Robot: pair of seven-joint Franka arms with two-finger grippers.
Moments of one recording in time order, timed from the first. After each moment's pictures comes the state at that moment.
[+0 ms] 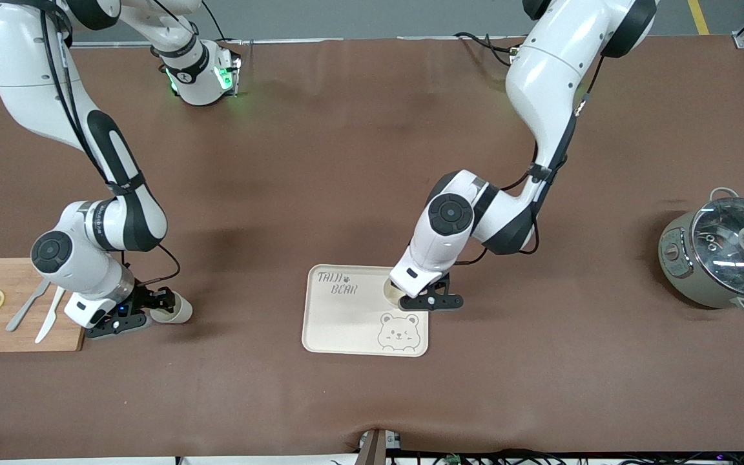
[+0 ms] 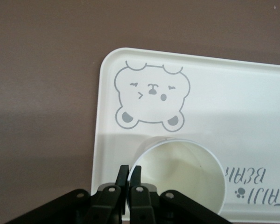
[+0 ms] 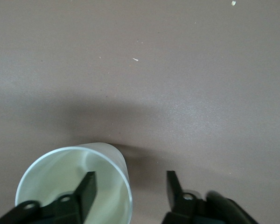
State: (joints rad) left arm -0.53 0.83 -0.09 -1.32 0.07 2.35 -0.66; right arm -0.03 0.64 0.02 -1.75 -0.01 2.53 -0.25
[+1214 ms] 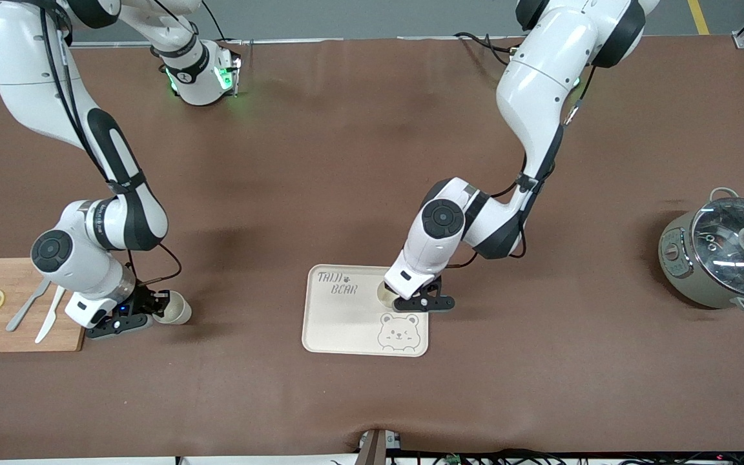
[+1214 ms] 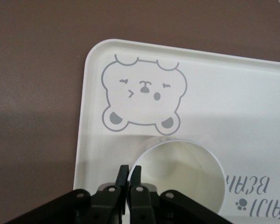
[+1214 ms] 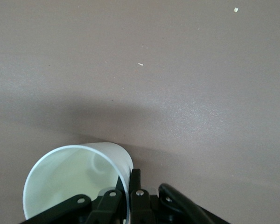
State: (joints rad) left arm -0.54 0.88 -0.08 -1.31 0.07 2.41 -0.69; right arm -0.03 0.63 0.03 -1.75 0.00 2.53 -0.25
